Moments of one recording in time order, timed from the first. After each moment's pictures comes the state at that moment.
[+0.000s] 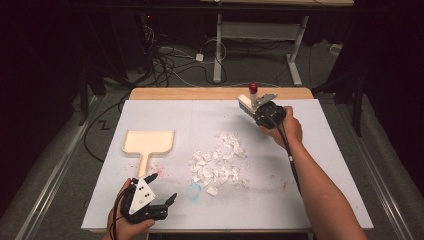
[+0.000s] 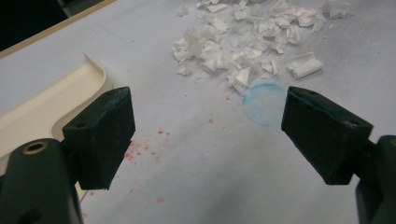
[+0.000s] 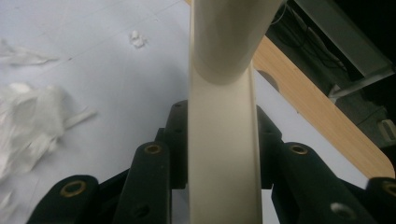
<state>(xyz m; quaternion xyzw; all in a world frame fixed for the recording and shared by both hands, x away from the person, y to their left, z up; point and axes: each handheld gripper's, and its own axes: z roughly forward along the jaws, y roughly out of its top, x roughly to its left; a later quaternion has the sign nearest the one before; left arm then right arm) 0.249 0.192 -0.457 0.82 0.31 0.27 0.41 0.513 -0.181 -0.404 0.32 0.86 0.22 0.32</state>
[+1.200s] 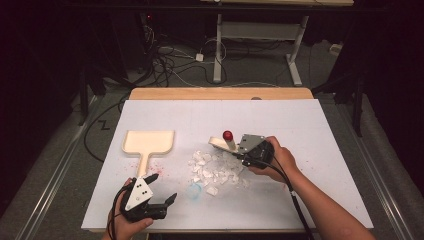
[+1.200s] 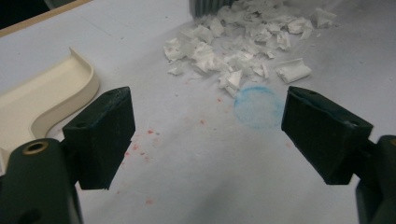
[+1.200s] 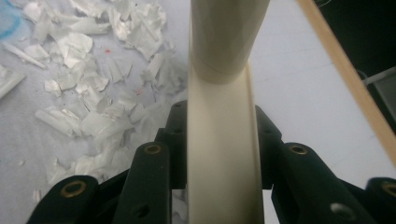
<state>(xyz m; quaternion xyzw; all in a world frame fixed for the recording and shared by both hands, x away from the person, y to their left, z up) 0.253 0.196 -0.459 0.81 0.32 0.23 0.43 0.390 -0.150 -0.411 0.11 0.92 0.28 0.27</state>
